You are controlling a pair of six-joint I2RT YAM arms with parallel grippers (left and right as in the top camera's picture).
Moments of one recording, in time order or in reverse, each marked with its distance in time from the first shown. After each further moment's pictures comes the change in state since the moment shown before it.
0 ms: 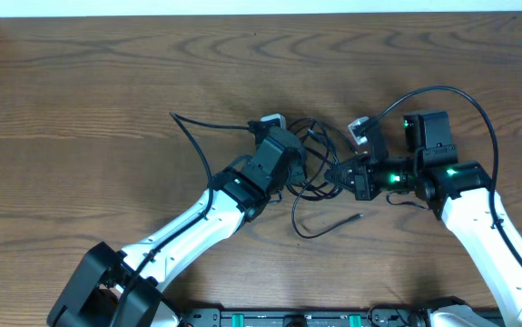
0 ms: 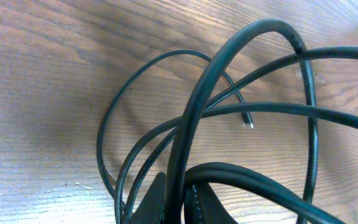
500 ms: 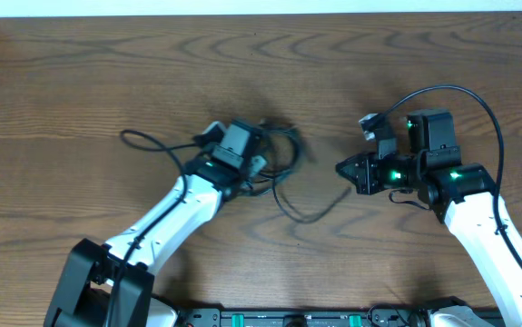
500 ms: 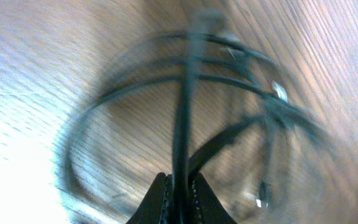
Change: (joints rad) left arm 0.213 0.001 0.004 -0.260 -0.039 -0.374; right arm -0.002 -0.026 -0.001 0.000 0.237 0.155
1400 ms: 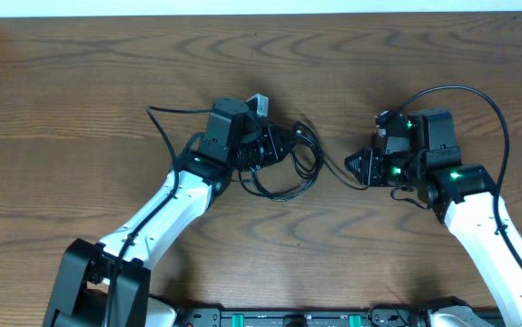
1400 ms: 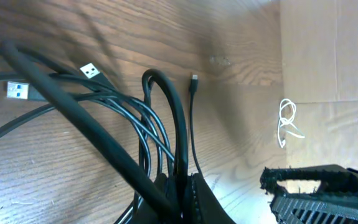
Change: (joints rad) left arm 0.053 0.000 0.000 0.372 0.645 0.430; right arm 0.000 0.000 0.000 0.002 0.204 0.132
